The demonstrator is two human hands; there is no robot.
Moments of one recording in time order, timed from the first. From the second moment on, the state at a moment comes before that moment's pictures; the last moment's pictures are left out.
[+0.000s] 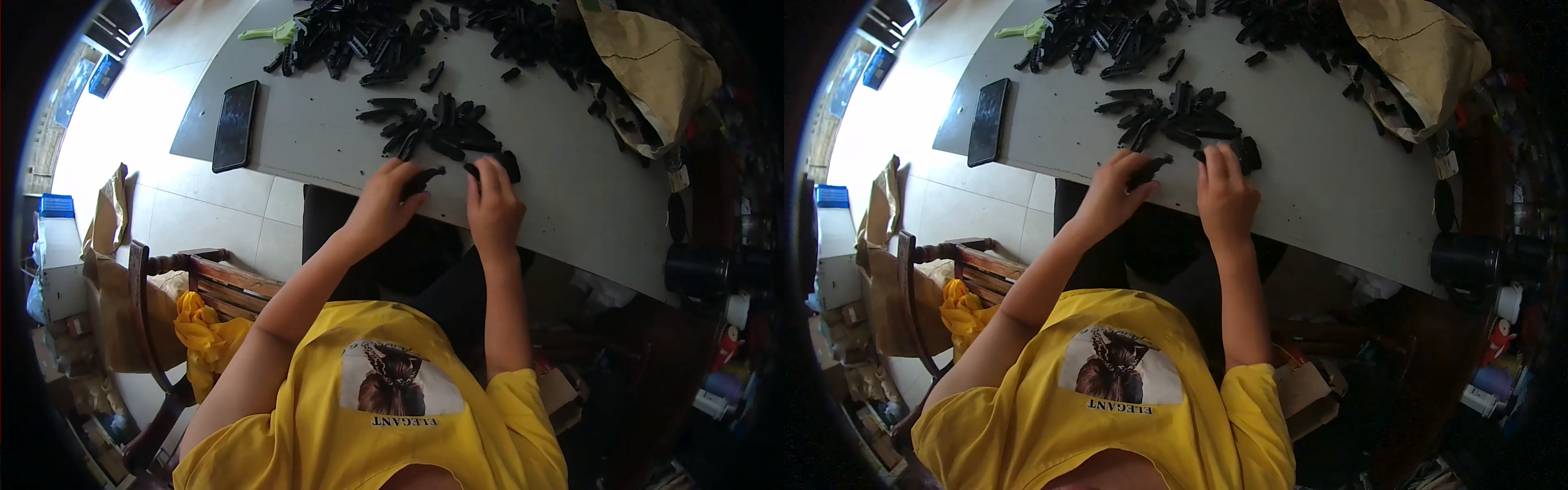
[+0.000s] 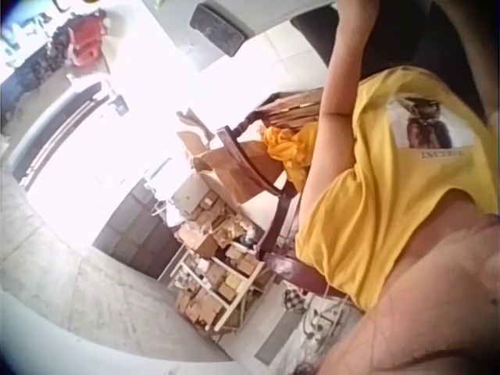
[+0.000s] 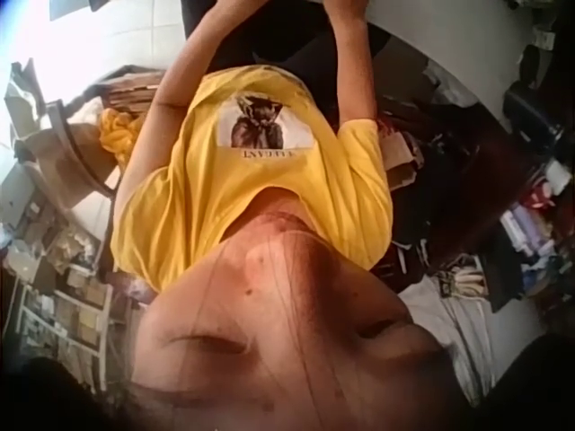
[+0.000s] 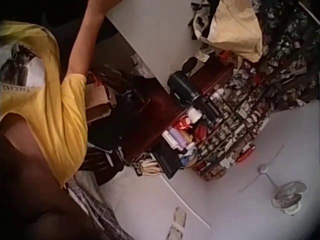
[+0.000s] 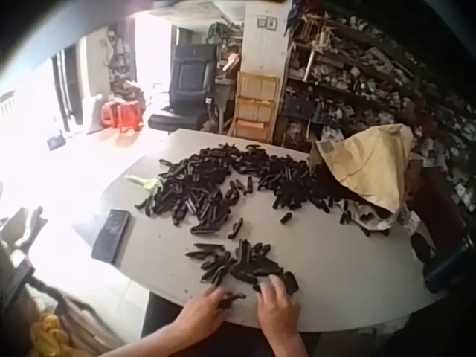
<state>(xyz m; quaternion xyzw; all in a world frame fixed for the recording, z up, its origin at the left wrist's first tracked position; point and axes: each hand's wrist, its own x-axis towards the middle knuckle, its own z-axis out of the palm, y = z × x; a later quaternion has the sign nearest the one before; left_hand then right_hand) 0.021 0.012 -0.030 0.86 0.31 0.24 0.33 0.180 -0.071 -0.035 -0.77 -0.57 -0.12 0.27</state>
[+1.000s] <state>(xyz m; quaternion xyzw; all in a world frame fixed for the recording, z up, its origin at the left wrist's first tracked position) -0.004 -0.025 0.004 0.80 0.13 0.12 0.57 0.134 -0.134 -0.004 -0.58 -0.30 0.44 0.61</state>
